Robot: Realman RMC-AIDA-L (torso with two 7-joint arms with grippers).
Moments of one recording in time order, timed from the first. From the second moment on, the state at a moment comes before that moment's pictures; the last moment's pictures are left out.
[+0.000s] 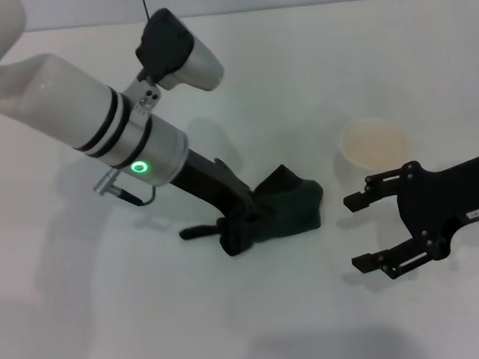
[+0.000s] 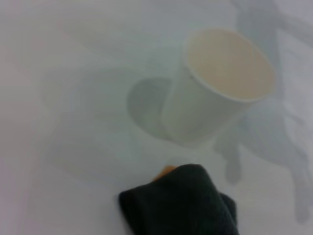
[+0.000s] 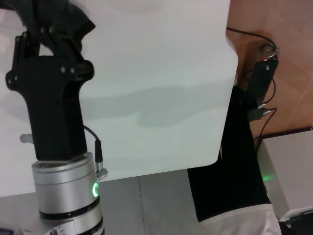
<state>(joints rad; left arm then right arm) -0.97 -2.08 1.32 0.48 2.16 1.27 -1.95 0.41 2.01 -1.21 -1.13 -1.94 -1.66 1.55</state>
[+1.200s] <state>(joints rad) -0.95 -2.09 1.36 0.57 2.26 1.18 -2.09 0.44 2.01 -1.25 -1.06 -1.94 -1.62 1.55</state>
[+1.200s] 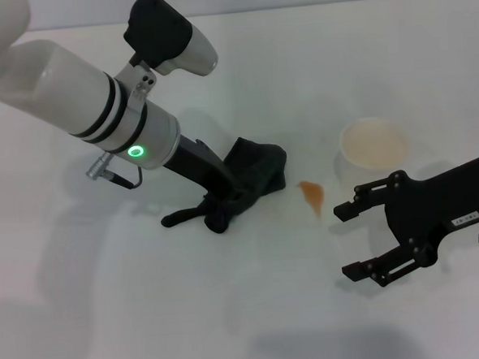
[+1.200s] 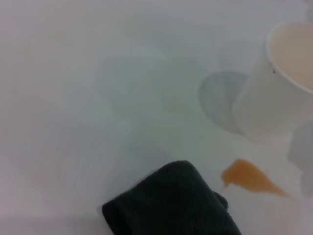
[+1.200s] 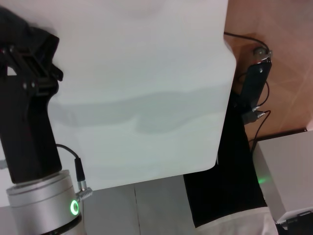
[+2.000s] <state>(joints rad) -1.04 -2.10 1.52 0.47 2.11 1.04 -2.10 0.44 2.01 -1.27 -1.07 -1.93 -1.62 1.54</state>
